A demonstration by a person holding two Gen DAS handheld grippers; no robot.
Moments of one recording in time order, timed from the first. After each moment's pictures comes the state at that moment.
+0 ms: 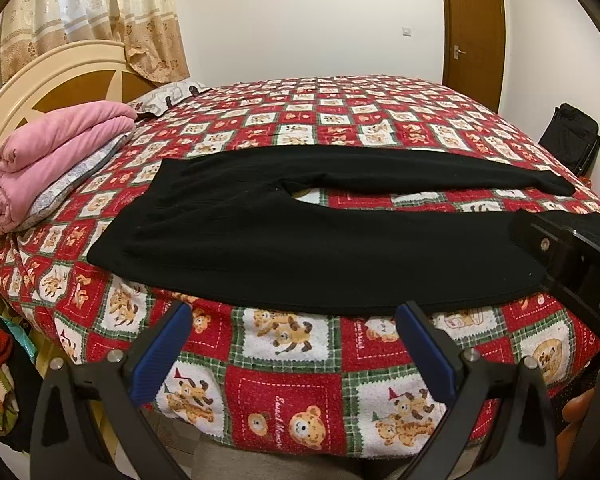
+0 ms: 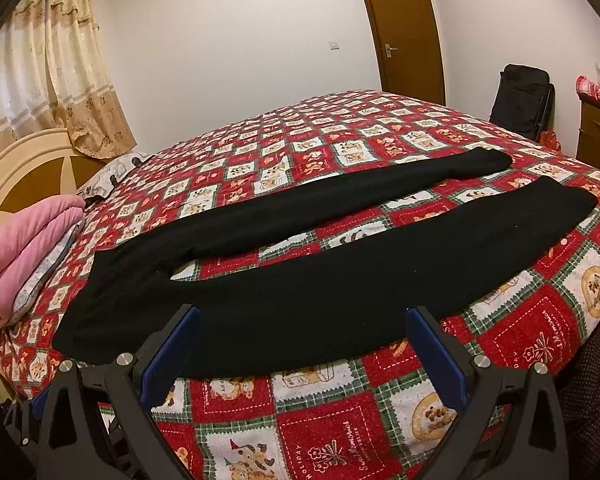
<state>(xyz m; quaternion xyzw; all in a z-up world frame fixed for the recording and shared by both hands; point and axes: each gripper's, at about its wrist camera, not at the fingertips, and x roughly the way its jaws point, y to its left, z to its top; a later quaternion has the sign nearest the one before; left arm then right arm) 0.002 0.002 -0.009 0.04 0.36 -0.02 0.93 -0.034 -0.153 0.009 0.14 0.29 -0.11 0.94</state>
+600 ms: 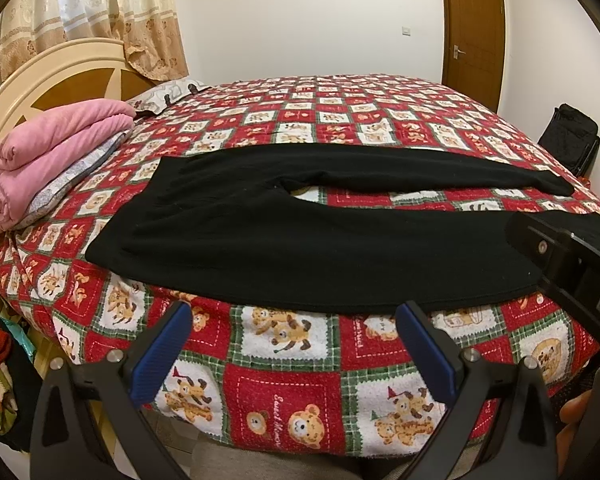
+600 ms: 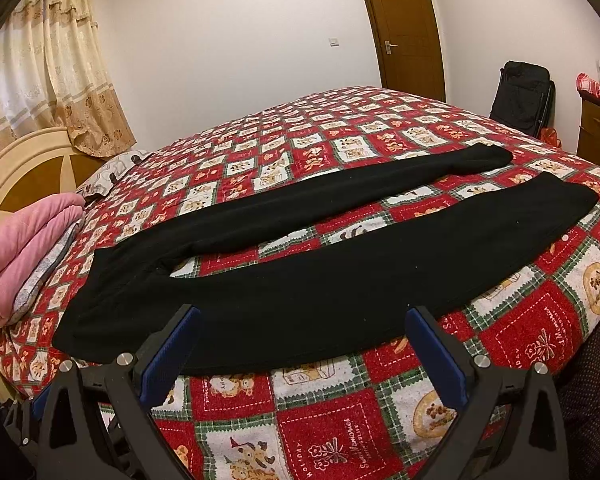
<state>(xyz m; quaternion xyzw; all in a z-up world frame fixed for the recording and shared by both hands) 0.002 0.002 -0.009 0.04 0.36 -0.02 0.93 -0.035 -0.146 0.003 0.14 0.30 -0.11 0.94</state>
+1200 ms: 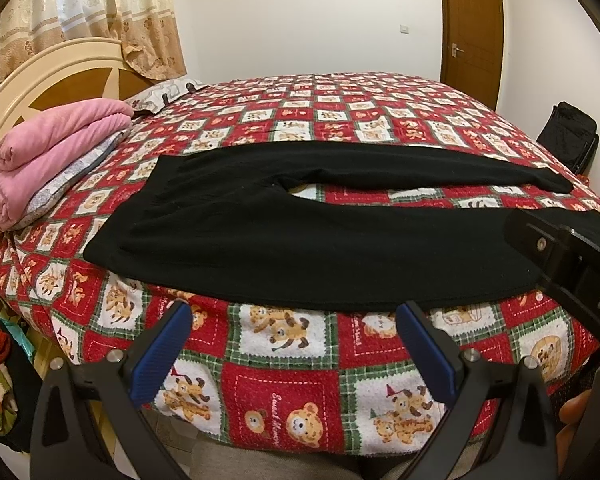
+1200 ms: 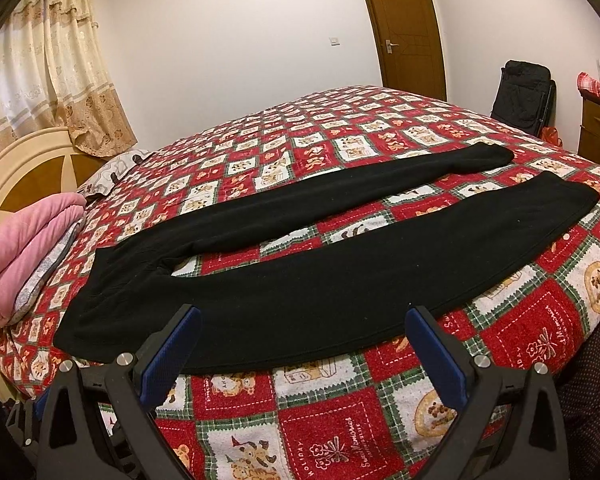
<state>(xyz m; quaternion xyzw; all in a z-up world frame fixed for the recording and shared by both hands) 0.001 0.002 -0.010 0.04 0.37 -0.02 0.93 -0.035 -0.145 0.002 0.14 0.30 -0.10 0.94</state>
